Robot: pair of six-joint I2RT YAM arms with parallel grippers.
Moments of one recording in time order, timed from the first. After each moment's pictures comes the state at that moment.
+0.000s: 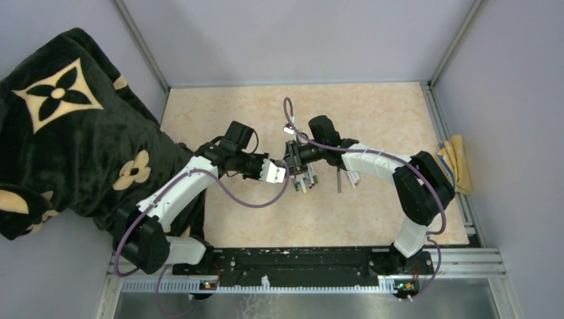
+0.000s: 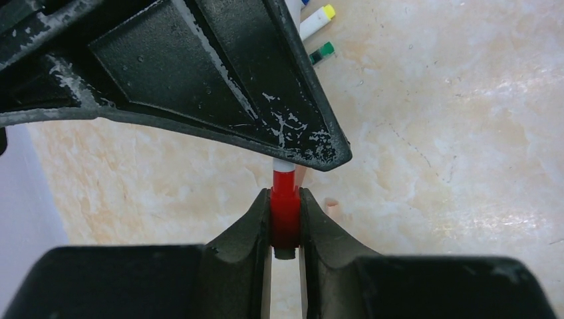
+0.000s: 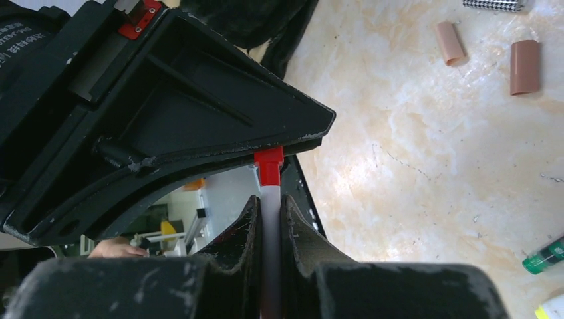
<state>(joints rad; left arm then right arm) -0.52 1.32 1.04 -0.72 0.52 1.31 0.67 1.74 1.12 0.03 -0.93 0.67</state>
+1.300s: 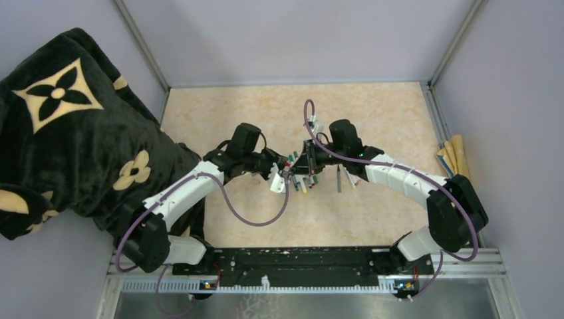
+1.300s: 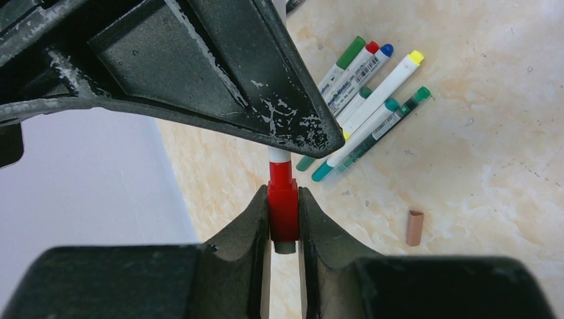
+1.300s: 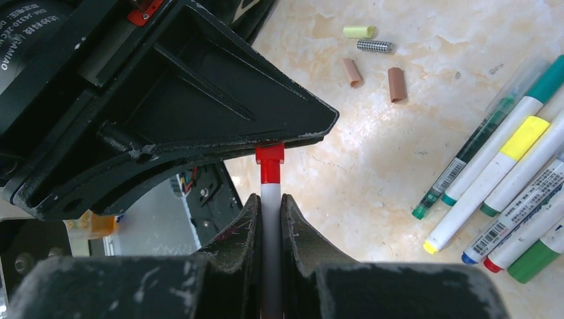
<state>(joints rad) -0.57 1.33 0.95 -0.40 0.54 1.57 0.62 1.48 0.95 -0.02 -0.68 0.46</state>
